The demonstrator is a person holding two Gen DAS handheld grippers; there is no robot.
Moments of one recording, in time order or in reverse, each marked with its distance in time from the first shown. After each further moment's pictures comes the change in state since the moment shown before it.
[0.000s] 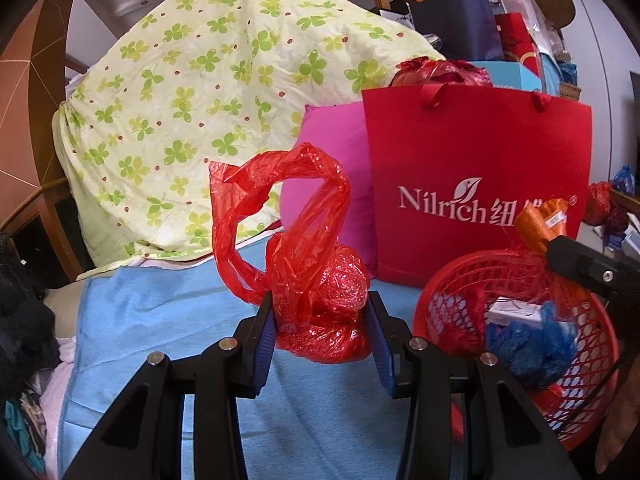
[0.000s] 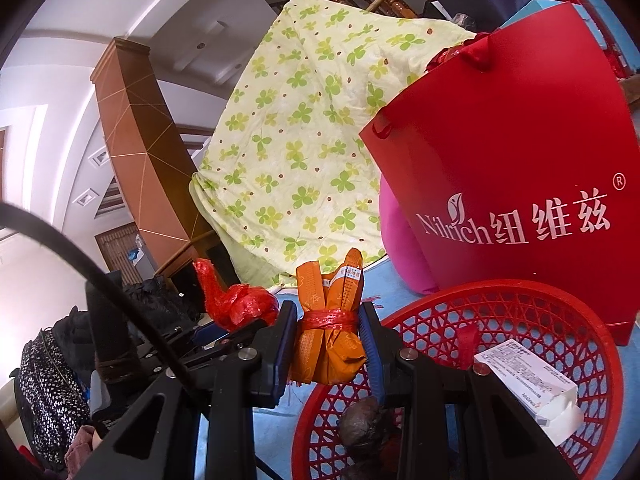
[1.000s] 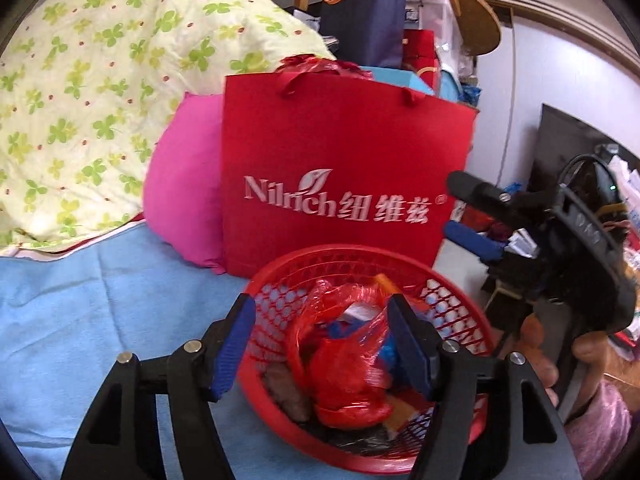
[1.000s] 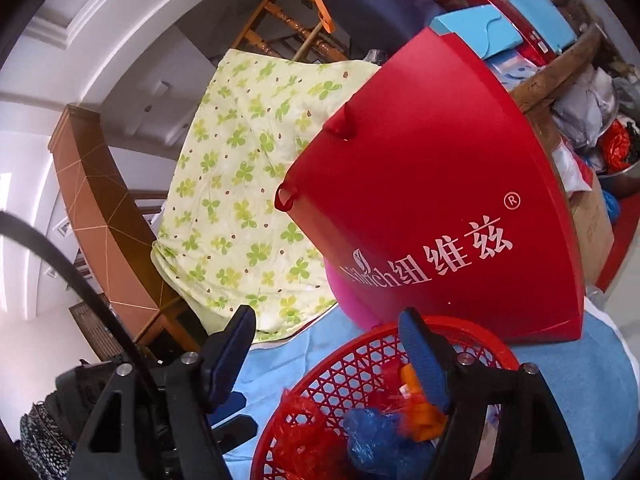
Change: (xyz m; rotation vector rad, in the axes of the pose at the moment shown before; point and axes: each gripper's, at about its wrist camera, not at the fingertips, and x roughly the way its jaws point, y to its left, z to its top) left arm 0.006 -0.048 -0.007 -0.036 0.015 -0.472; right arm -0.041 -0.056 0.020 0.181 -0.160 -0.120
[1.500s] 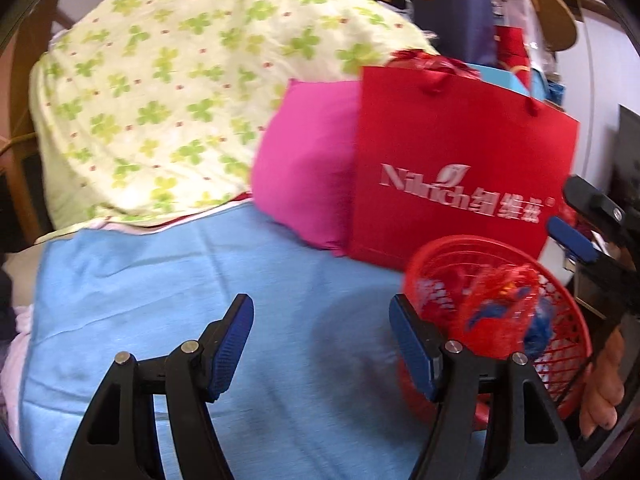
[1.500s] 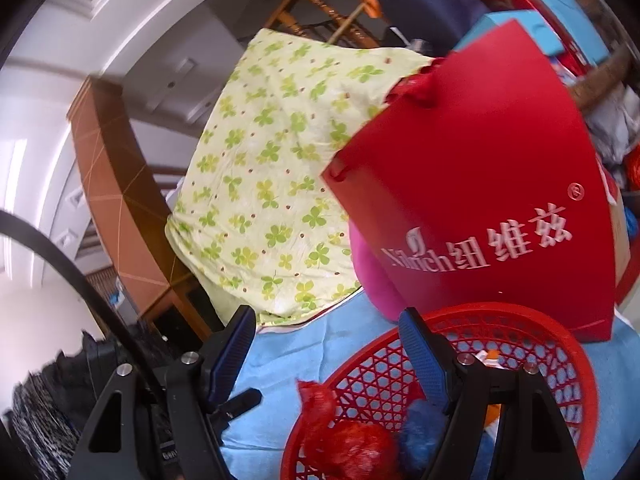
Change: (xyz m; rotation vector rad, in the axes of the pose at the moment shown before) left arm -0.030 0.072 -0.011 -0.082 0.039 0.331; right arm 0.022 0.051 -0.023 -0.124 0.037 0.039
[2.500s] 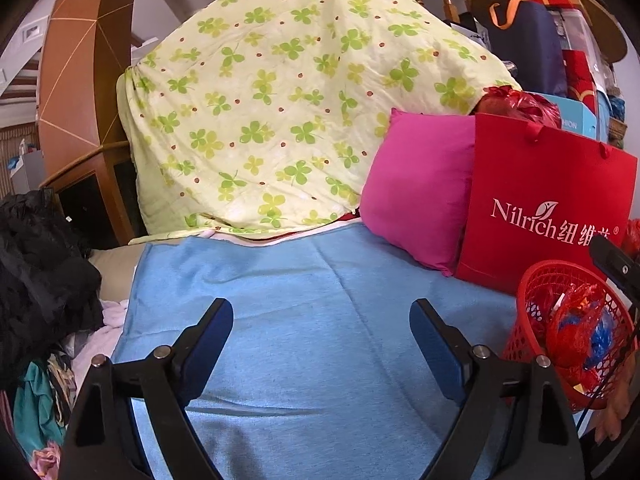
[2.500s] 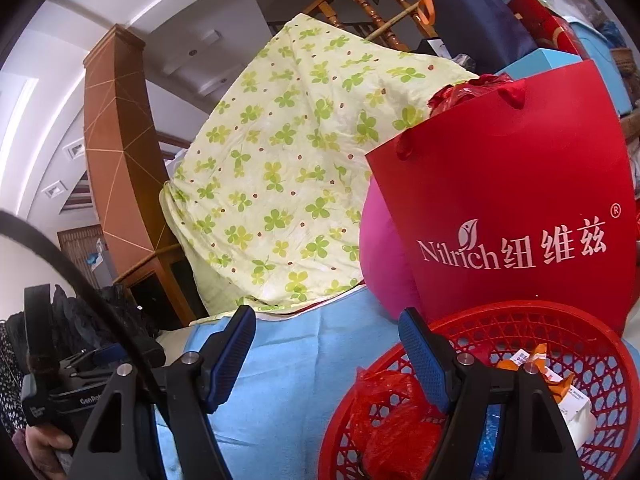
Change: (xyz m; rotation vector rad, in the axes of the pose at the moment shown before) left arm -0.063 0.075 0.002 -0.051 -0.073 0.286; right arm 0.030 0.059 -0.030 -0.153 0.000 -0.064
